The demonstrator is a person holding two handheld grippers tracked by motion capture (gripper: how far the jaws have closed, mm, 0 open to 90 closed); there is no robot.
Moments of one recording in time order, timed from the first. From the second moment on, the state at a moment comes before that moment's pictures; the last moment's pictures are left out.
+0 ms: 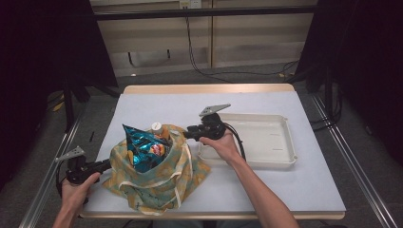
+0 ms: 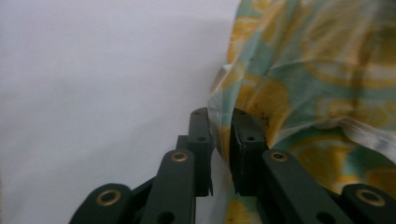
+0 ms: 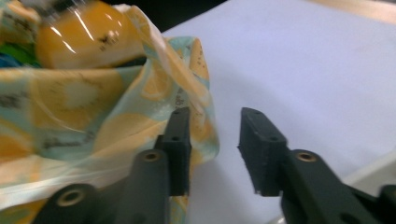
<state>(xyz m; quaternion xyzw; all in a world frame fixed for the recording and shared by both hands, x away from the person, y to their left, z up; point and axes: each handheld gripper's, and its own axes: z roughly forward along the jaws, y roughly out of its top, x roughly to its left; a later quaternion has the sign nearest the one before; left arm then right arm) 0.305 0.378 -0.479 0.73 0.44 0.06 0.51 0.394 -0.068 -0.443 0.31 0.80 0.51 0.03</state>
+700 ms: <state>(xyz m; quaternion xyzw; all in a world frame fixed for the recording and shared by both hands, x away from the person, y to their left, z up) 0.267 0.357 -0.402 0.72 0.37 0.13 0.58 0.317 -0.086 -0.385 0.24 0.78 0.58 0.01</state>
